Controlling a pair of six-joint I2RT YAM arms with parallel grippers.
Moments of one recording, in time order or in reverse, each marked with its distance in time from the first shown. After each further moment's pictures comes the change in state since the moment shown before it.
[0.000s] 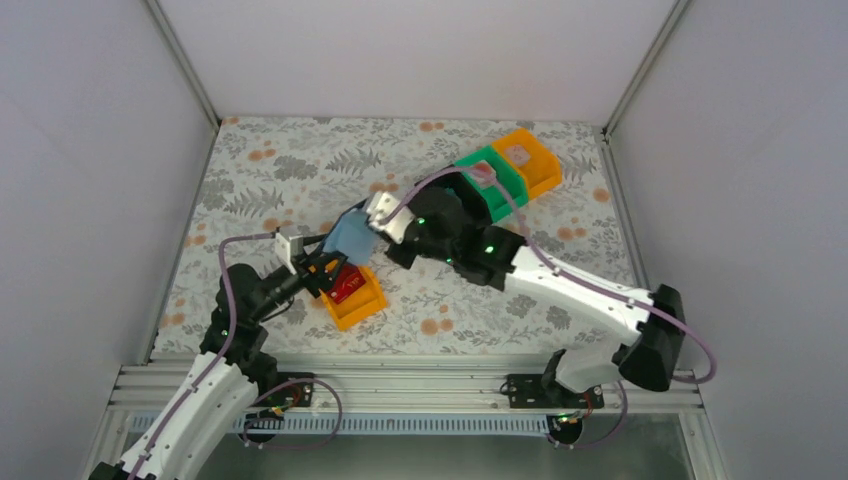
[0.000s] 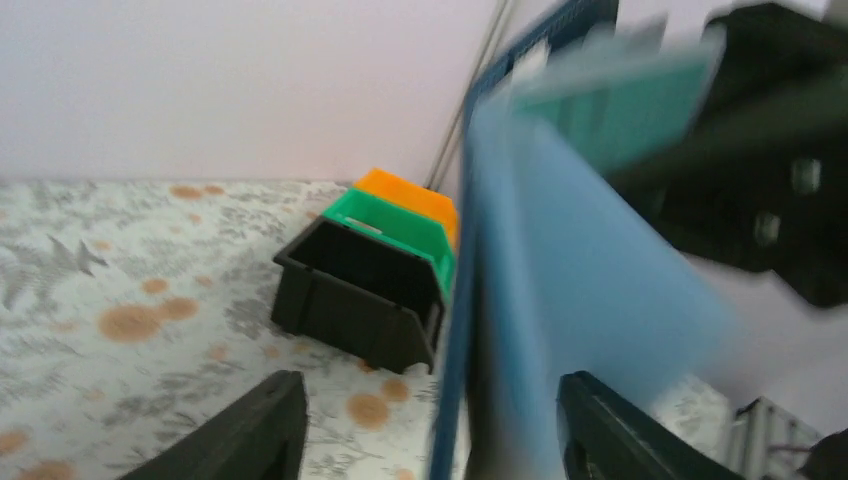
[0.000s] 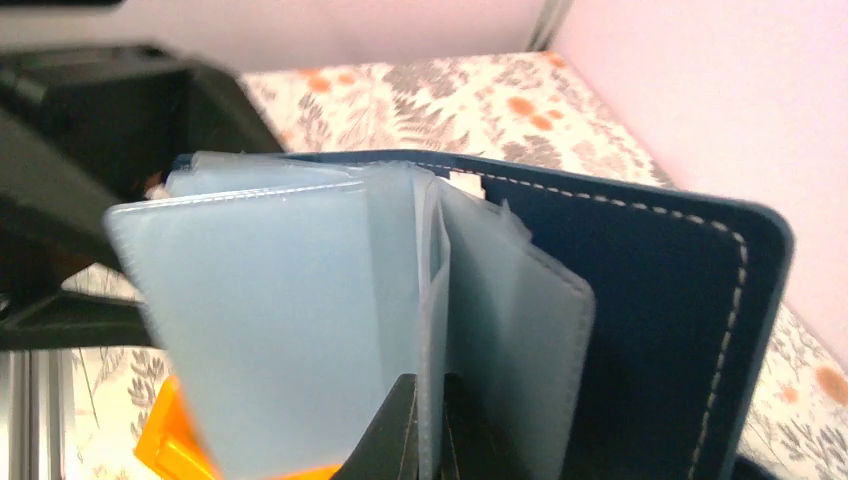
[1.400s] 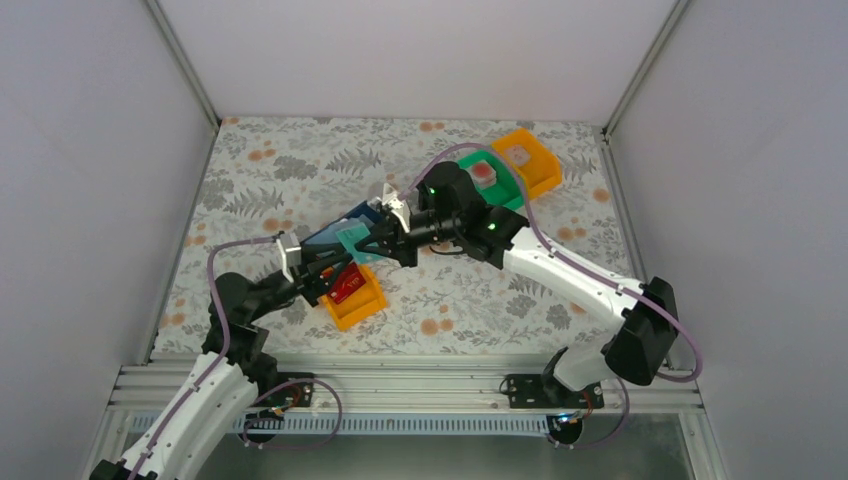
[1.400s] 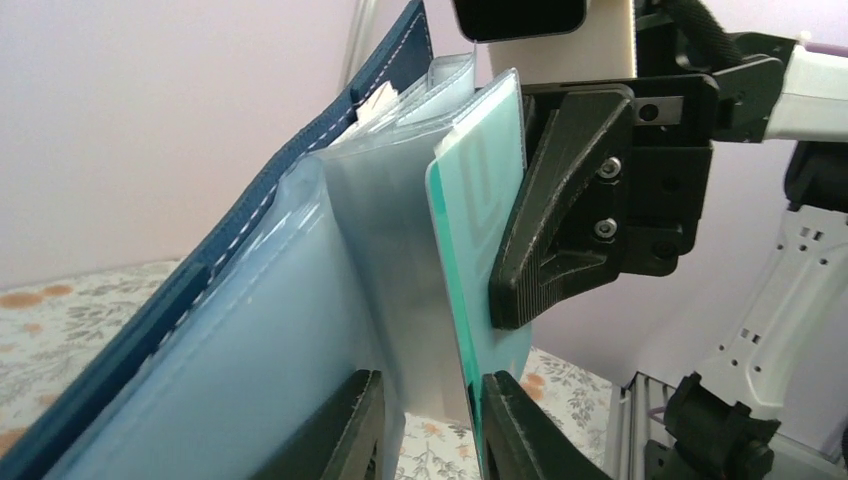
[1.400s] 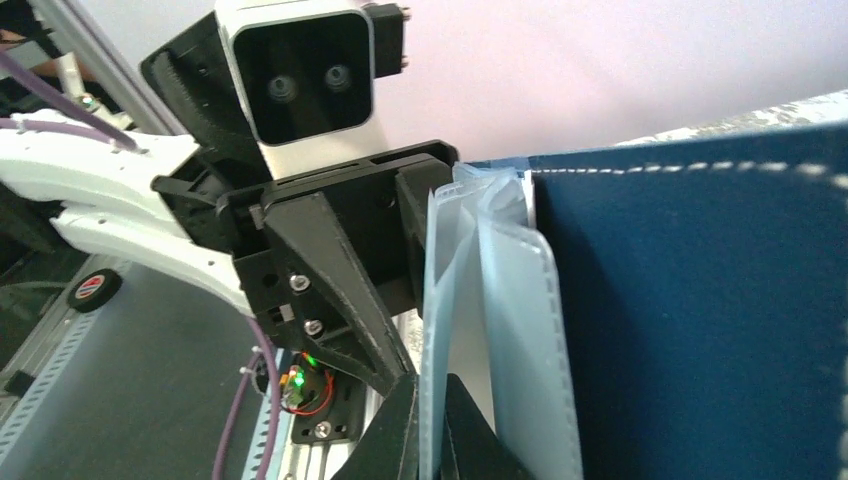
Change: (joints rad) left arm -0.001 0.002 -0.026 0.248 0.219 -0.047; right arm -0.188 0.027 0.023 0.056 -0.768 0.235
